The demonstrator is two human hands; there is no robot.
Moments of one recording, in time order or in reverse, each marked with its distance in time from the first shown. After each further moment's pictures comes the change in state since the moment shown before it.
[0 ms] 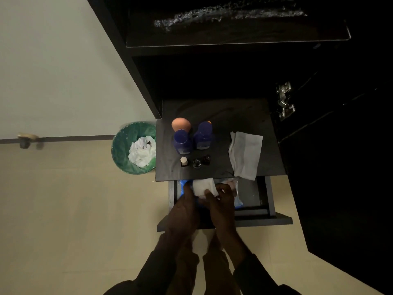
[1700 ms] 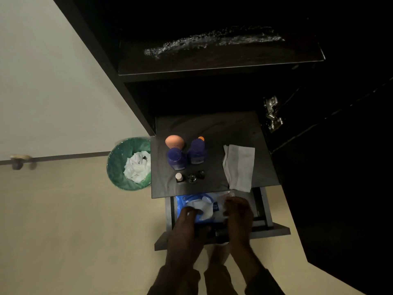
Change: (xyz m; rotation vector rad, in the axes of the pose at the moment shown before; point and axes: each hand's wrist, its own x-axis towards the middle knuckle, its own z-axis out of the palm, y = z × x) left_hand -0.024 0.013 0.003 -0.042 0.032 0.132; right_hand 0.017 0.015 -0.036 0.019 0.179 -0.007
